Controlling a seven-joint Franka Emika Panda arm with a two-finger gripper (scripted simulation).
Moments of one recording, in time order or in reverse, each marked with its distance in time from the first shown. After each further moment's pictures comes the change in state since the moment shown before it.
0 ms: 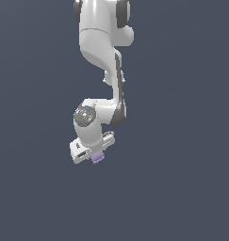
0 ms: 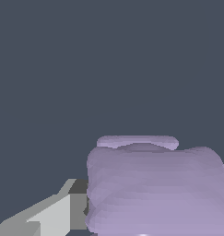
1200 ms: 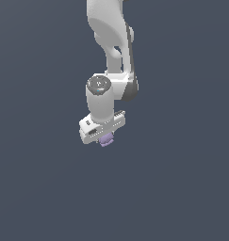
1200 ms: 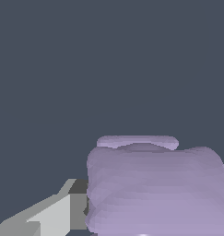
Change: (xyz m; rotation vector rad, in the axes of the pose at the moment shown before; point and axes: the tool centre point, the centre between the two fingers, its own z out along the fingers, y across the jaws) arm -0.021 -0.066 -0.074 0.000 -0.001 0.000
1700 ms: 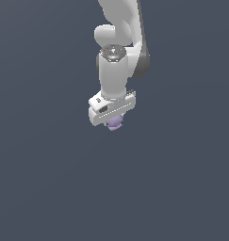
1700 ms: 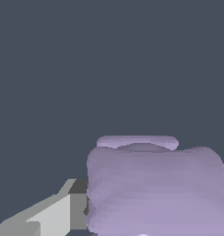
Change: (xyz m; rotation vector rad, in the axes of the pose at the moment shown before) arm -0.016 -0.058 -0.068 -0.002 0.001 -0.001
